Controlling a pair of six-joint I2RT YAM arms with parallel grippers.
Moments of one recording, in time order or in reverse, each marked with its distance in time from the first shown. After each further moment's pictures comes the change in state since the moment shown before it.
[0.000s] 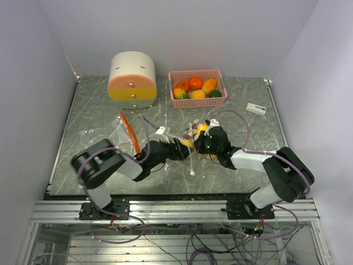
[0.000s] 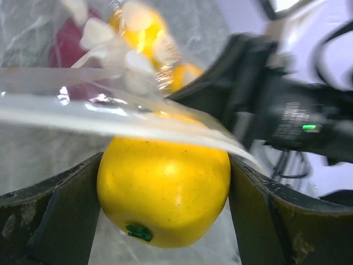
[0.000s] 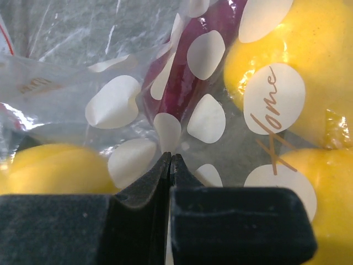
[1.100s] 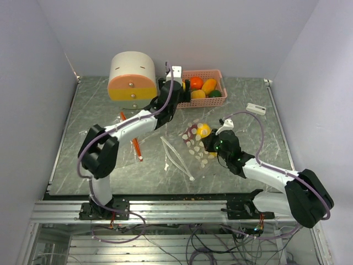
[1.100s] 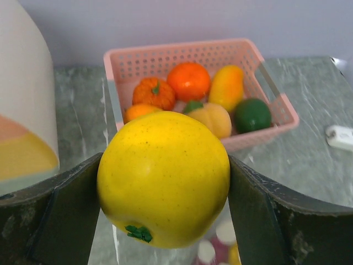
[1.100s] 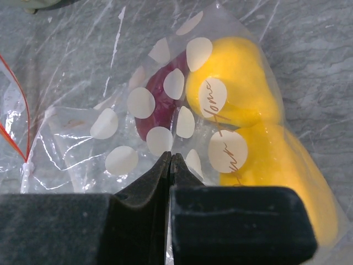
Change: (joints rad) left arm 0.145 -0.006 0.914 -0.972 -0.488 0.499; right arm 0.000 -0.292 -0.085 -0.073 0.209 0.016
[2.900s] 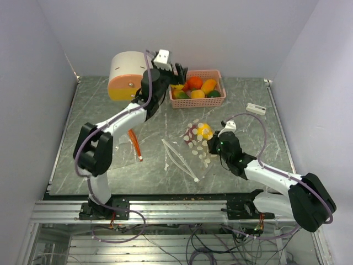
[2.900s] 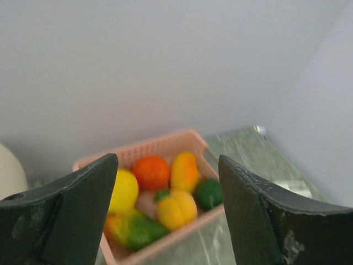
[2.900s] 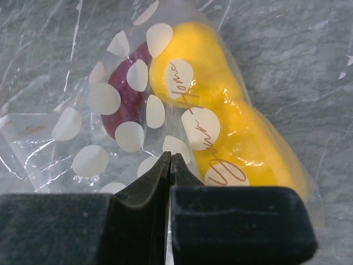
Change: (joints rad) left arm 0.169 0.108 0.181 0.325 0.393 0.068; right arm 0.000 -0.033 -0.018 -0.093 0.092 -0.040
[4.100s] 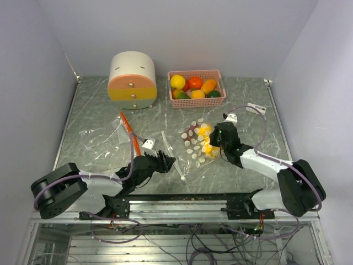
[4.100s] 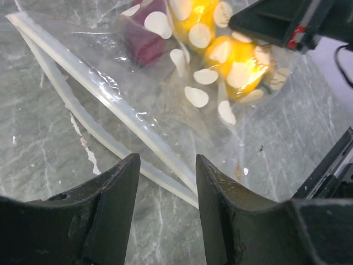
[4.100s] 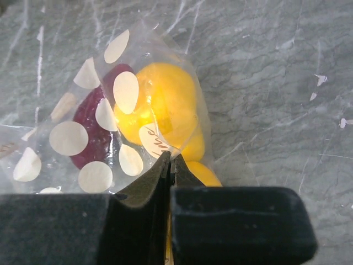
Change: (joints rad) left arm -0.428 -0.643 -1.355 0.314 -0.187 -0.404; right arm -0.103 0.173 0.132 -0.027 0.005 0.012
